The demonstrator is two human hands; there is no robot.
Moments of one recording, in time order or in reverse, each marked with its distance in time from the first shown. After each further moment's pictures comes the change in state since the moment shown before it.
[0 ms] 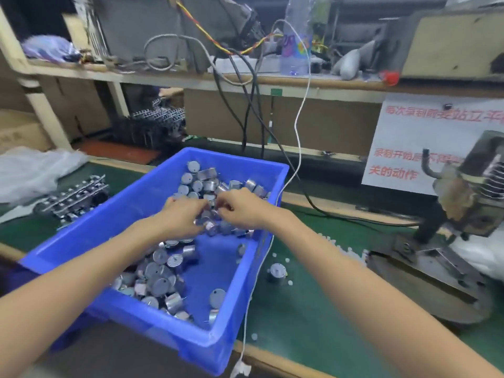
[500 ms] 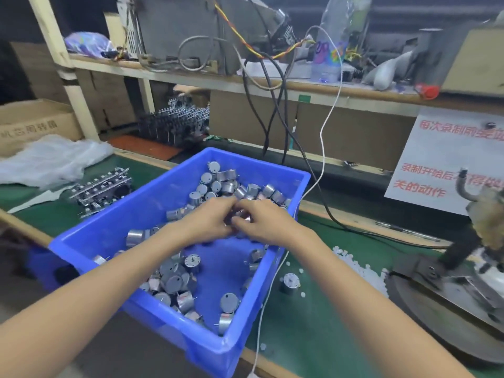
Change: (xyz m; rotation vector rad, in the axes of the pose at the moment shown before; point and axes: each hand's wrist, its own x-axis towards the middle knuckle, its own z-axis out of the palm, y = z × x) left_hand 0.005 0.013 0.009 -0.379 0.117 0.096; right_hand -0.002 0.007 0.013 -0.008 0.050 -0.026
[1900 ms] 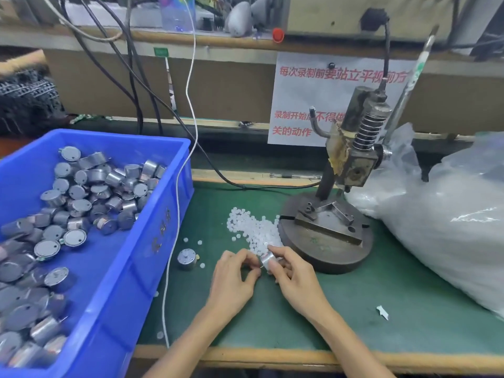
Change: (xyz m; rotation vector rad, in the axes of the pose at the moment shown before) left_hand -0.030 0.171 0.202 -0.513 0.047 0.061; right_hand -0.248 0.126 0.069 0.654 0.592 0.552
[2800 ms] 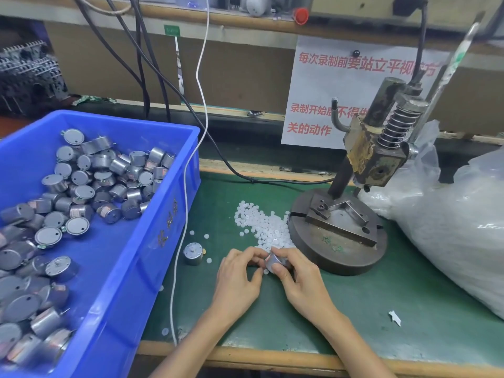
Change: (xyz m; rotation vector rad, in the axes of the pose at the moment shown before) left_hand -0.003 0.000 -0.002 -0.031 0.029 -0.016; right_hand 0.001 0.005 0.004 -0.250 -0.013 -0.202
